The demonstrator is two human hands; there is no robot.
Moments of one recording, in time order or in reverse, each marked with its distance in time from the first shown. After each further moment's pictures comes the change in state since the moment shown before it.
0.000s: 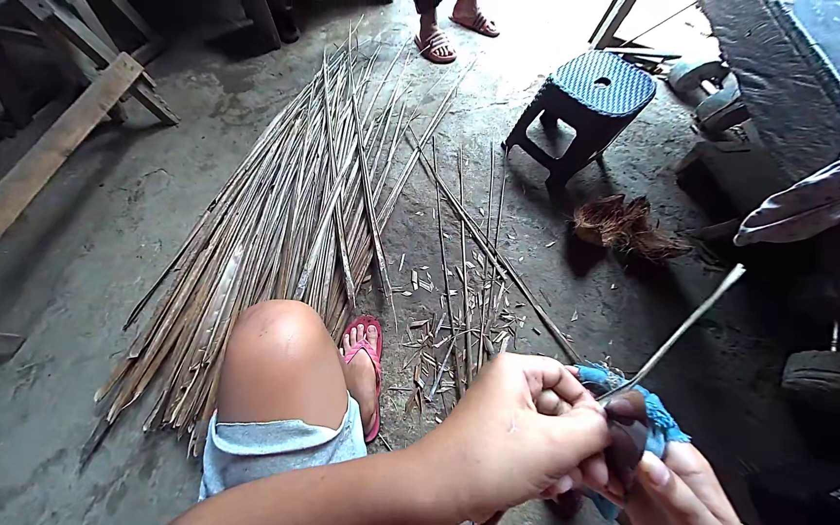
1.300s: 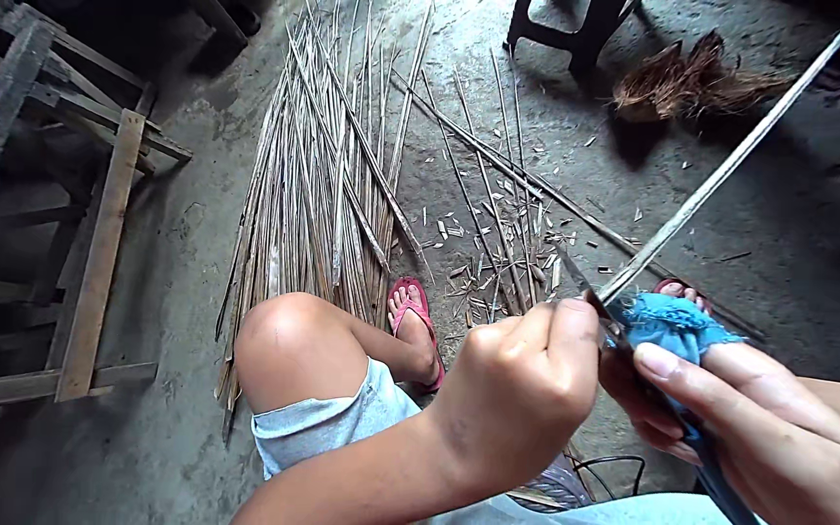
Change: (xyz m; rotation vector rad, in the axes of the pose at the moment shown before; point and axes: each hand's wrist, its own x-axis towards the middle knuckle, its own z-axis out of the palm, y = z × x) left_hand -0.011 -0.046 -0.007 1.473 0.428 0.919; right_hand -0.009 -0.013 0.036 -0.025 0.116 0.192
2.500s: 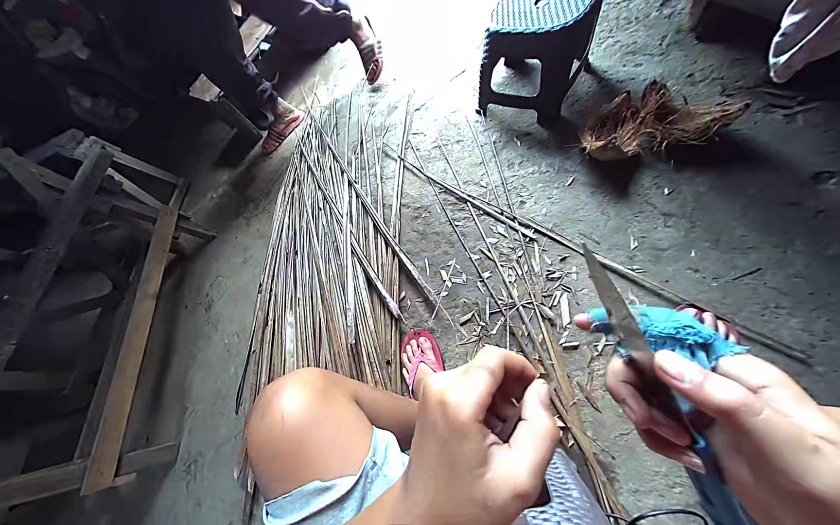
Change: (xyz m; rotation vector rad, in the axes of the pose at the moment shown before) left_hand -0.001 -0.016 -0.015 -0.641 -0.187 -0.320; right_hand 0.011 -0.001 -0.013 0.097 0.145 -0.096
